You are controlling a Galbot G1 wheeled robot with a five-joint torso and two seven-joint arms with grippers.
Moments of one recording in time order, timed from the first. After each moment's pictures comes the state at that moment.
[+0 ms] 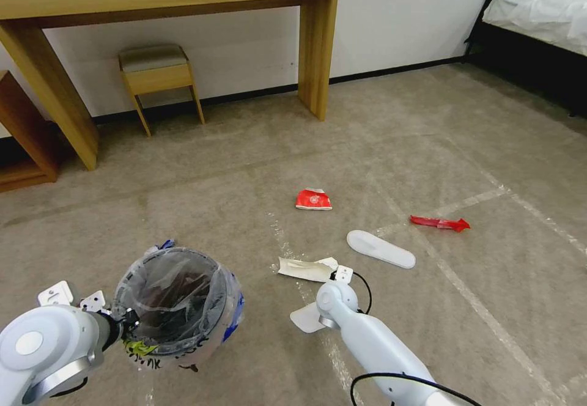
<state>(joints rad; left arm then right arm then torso) 1.51 -0.87 -0.76 -2.25 -1.93 0.64 -1.36 -0.83 1.34 -0.13 1.38 1.22 -0.44 1.07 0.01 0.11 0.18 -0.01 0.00</state>
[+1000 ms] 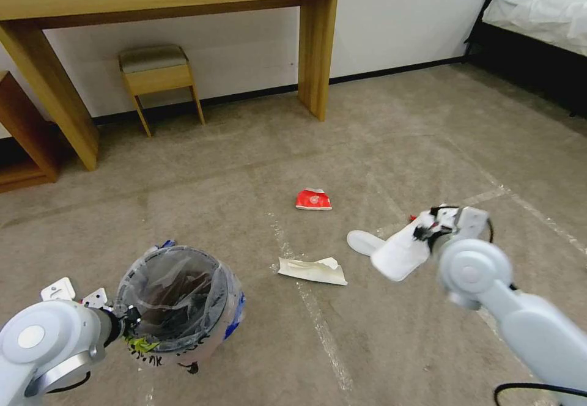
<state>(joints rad) 1.48 -0.88 -0.75 -2.23 -1.94 0.64 -1.36 -0.93 0.70 0.21 2.09 1.43 -0.47 1.05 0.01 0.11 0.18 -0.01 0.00</state>
